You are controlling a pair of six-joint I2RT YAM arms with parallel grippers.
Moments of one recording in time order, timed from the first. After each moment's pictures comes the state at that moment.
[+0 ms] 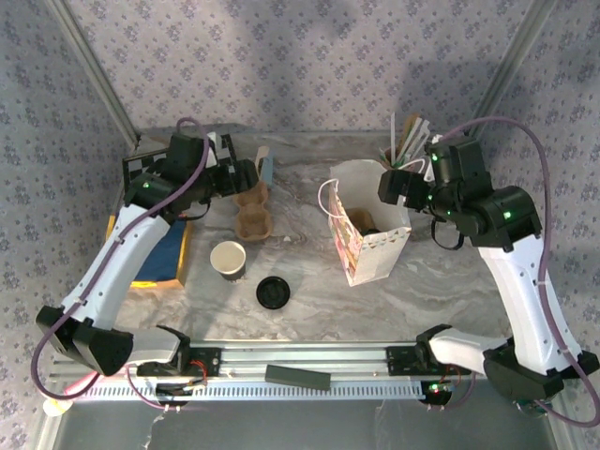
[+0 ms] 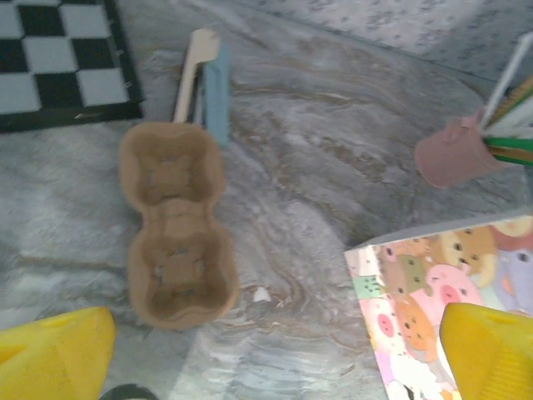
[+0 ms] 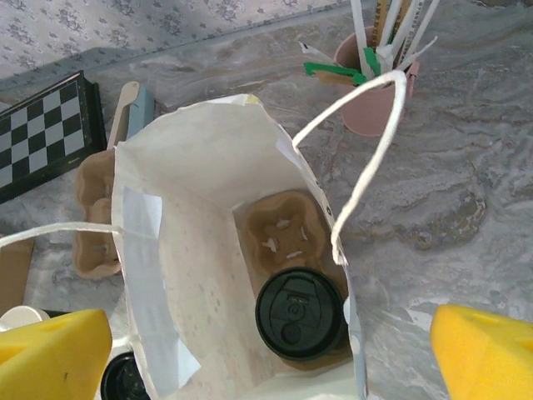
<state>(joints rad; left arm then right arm) -0.42 1.30 1.47 -0.90 0.02 -0.56 0.41 1.18 1.73 -1.29 0.13 0.48</state>
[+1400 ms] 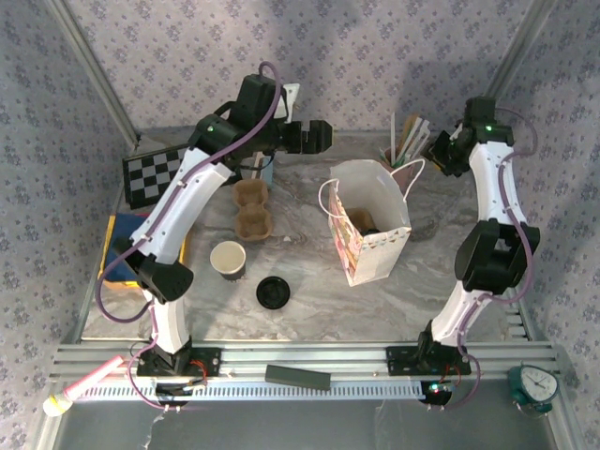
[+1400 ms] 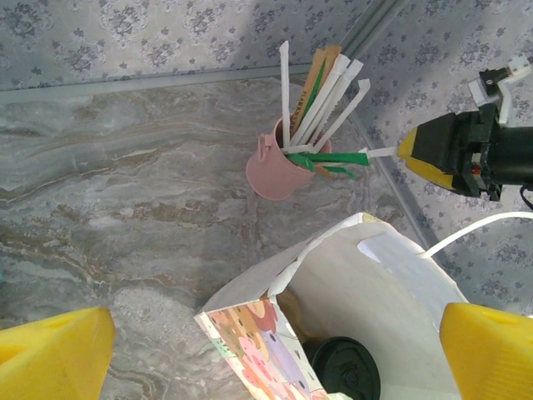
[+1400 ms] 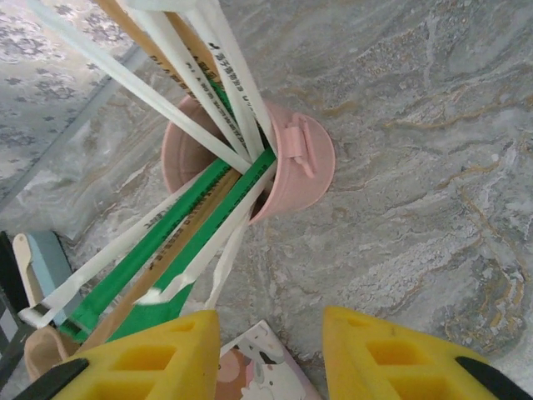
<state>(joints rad) -0.66 1.87 2.31 -1.03 0.14 -0.45 -0.17 1.83 1.83 -1.01 -0.28 0.49</state>
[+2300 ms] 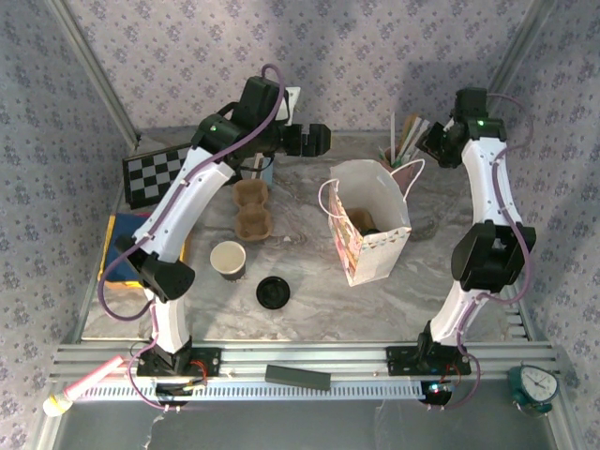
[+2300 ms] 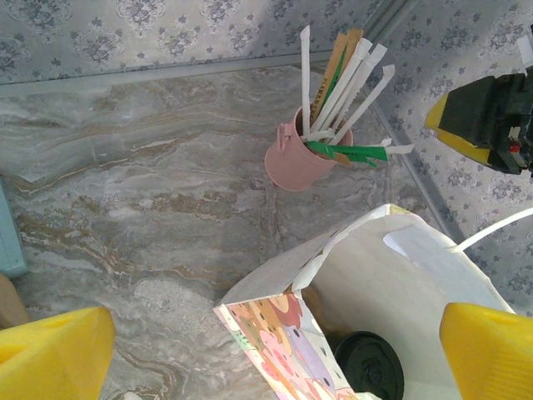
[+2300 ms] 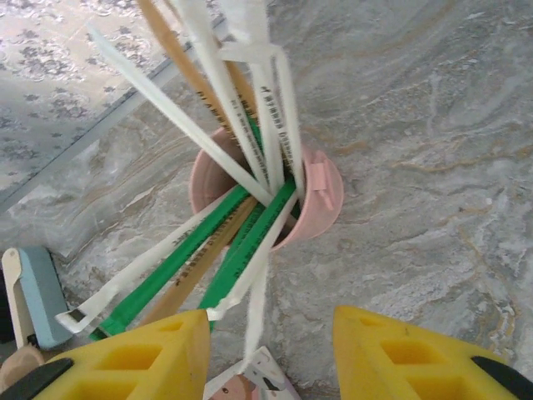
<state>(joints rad) -0.66 1.89 2.32 -1.05 0.12 -0.43 -0.10 1.83 1.90 -1.00 -0.17 0.48</state>
